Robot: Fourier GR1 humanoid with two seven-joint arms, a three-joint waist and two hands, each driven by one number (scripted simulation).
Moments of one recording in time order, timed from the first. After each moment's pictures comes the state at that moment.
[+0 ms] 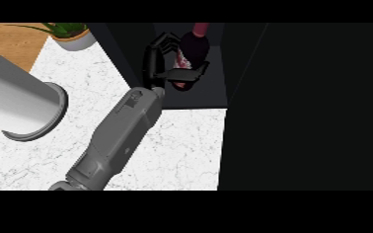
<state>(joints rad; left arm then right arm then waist) -0.87 0.00 -0.24 -0.64 0.46 0.51 -0.50 -0.06 -0.04 0.01 -2.45 -0.16 0.18 0.61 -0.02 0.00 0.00</state>
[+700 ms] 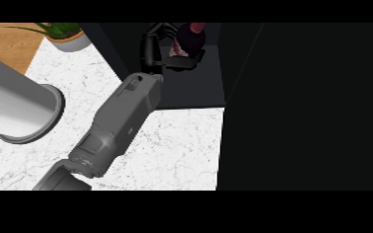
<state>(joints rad) -1.05 0.01 -0.12 -0.36 0.45 0.52 -0.68 -0.04 -0.03 0.05 -2.46 -0.16 0.19 0.59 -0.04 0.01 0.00</state>
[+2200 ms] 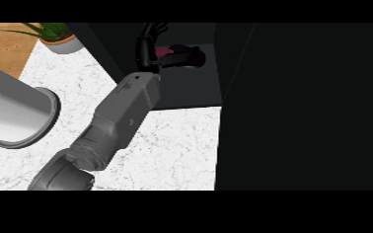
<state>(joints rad) -1.15 0.00 0.04 -0.12 0.49 0.45 -0.76 -0.07 -0.02 0.06 -2.44 -0.15 0.19 0.59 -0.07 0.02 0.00</state>
